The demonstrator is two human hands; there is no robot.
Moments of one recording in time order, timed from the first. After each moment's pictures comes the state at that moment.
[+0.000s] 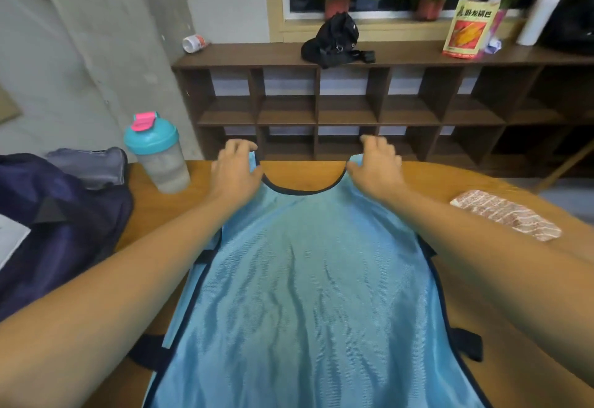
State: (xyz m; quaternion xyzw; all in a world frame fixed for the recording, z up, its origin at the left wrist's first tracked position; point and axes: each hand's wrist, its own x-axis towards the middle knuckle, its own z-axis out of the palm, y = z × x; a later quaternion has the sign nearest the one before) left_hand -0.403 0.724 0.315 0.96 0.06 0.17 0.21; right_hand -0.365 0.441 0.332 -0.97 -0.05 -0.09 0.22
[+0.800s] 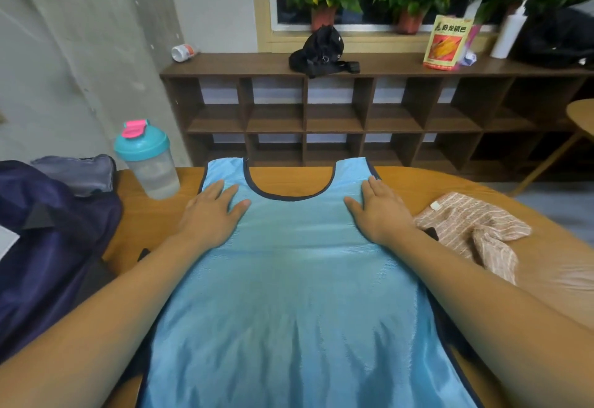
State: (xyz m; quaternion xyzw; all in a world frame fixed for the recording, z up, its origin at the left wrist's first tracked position) left_hand -0.447 0.752 0.276 0.99 0.06 0.03 0.09; right_hand -0.397 0.392 0.274 -0.99 -0.07 0.00 0.08
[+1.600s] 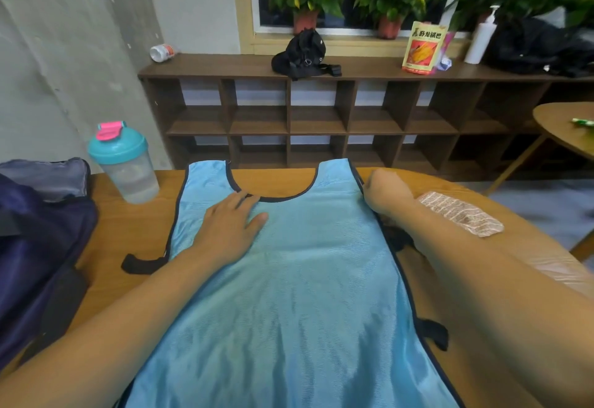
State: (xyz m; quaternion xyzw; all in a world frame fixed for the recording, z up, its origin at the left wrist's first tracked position) left_hand -0.459 0.689 0.271 0.99 -0.04 0.05 0.13; right_hand -0.361 0.360 0.314 -0.99 0.04 0.00 0.12
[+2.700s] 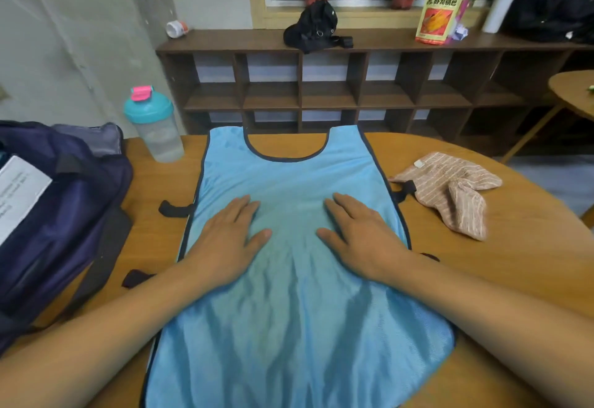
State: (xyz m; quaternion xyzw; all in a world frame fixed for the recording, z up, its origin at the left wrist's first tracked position) left_hand -0.604 0.696 0.270 0.98 -0.05 0.00 0.18; right_hand -0.574 0.407 0.280 -0.97 -0.21 0.03 0.13
